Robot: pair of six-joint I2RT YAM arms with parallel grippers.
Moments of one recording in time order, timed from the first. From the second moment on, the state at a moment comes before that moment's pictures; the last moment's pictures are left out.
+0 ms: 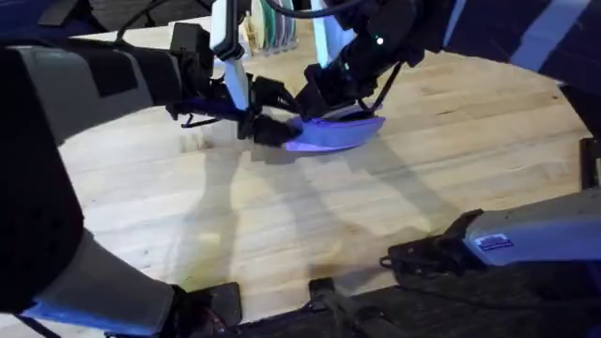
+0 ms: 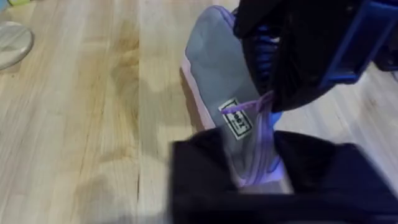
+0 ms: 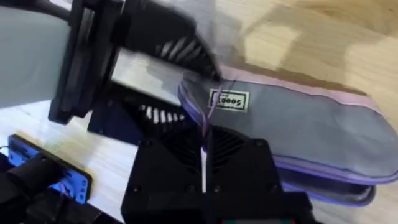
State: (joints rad) left arm -0.28 1.86 1.12 -0.51 1.13 1.17; right arm 0.48 1.54 1.27 -0.92 -0.23 0.26
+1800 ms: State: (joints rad) left arm -0.30 1.86 1.13 -0.51 1.12 1.12; right arm -0.27 1.53 1.28 -1.03 -0.18 0.05
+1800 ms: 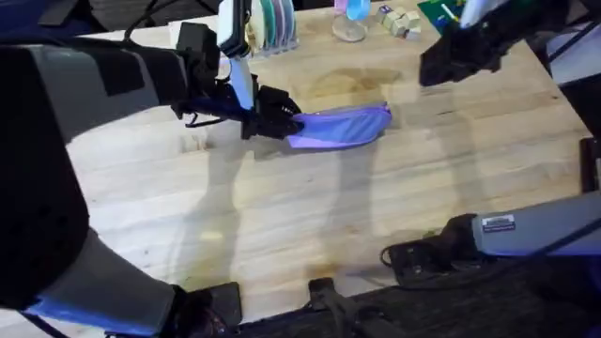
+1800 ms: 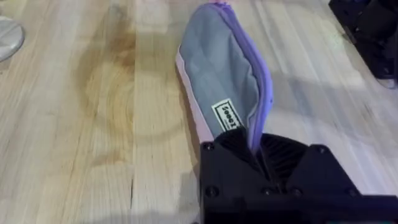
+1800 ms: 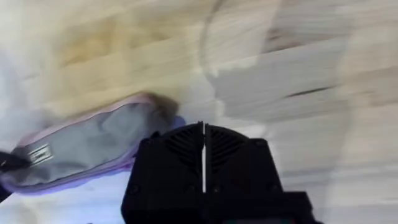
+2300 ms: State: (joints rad) left arm -0.30 1.86 1.13 -0.51 1.10 1.12; right arm -0.37 1.60 1.28 -1.01 -0.13 0.04
